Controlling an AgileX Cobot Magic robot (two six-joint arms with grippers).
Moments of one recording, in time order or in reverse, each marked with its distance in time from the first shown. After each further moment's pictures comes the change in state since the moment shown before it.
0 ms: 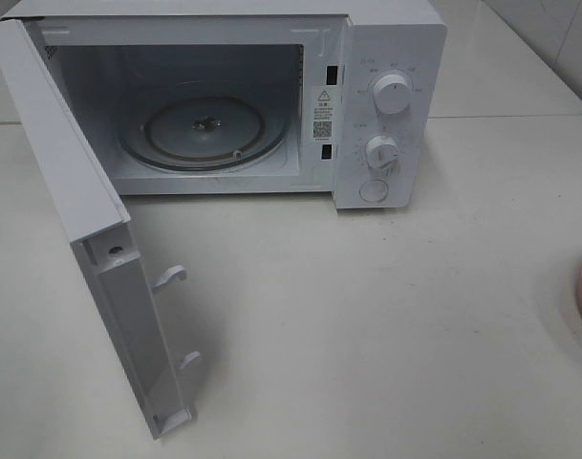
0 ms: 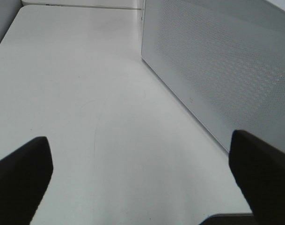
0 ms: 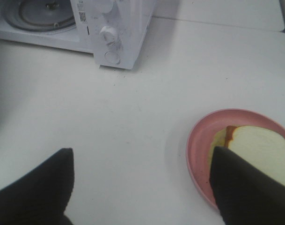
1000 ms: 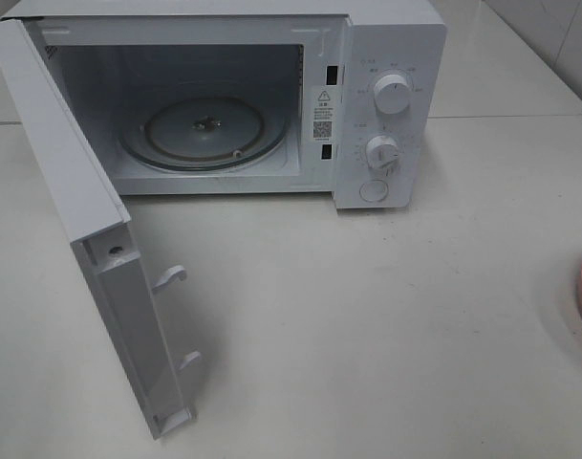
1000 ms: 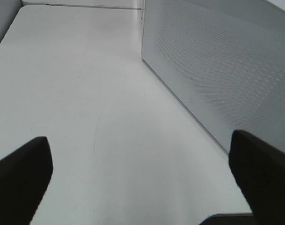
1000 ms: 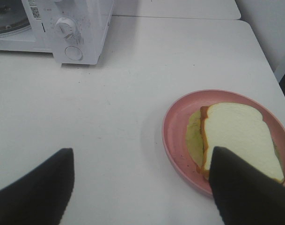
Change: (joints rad) left arm 0.000 0.000 0.000 0.000 0.000 0.000; right arm -0.135 -0.212 0.216 -0.012 -0.048 0.005
